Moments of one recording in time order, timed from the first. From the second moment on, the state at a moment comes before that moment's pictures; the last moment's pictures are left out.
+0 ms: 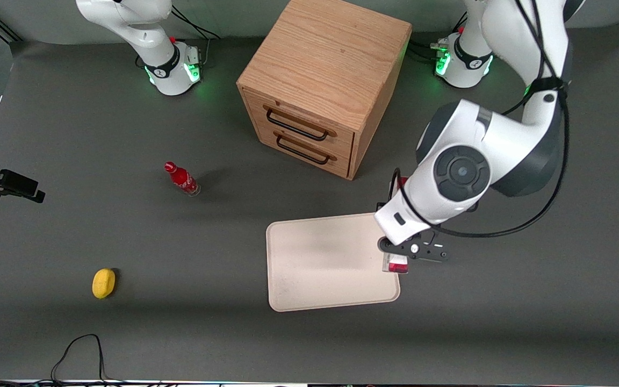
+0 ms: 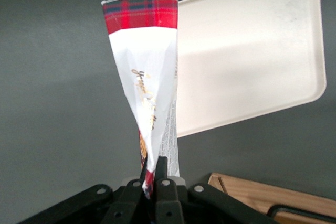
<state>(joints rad) -0.39 0.66 -0.11 -1.05 0.00 1.62 -0.32</state>
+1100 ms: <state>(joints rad) -0.42 0.78 -0.11 -1.36 0.04 2.19 -0.57</state>
